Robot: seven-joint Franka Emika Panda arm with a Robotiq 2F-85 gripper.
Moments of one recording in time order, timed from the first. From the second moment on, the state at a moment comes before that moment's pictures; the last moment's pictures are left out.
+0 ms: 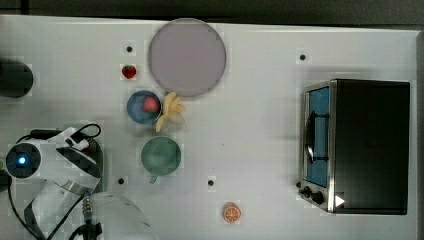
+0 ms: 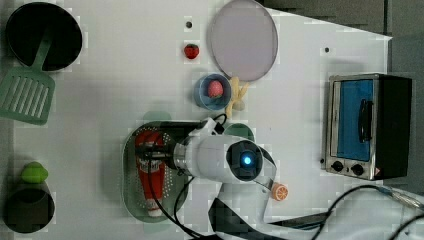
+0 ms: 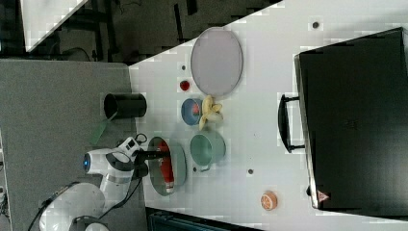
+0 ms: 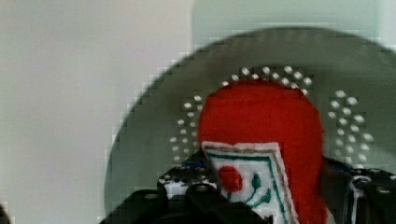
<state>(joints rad) 0.06 0.66 0.69 -2.08 -0.49 1.02 0.32</state>
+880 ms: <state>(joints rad) -0.14 0.22 0.85 -1.93 -0.07 0.60 0.13</state>
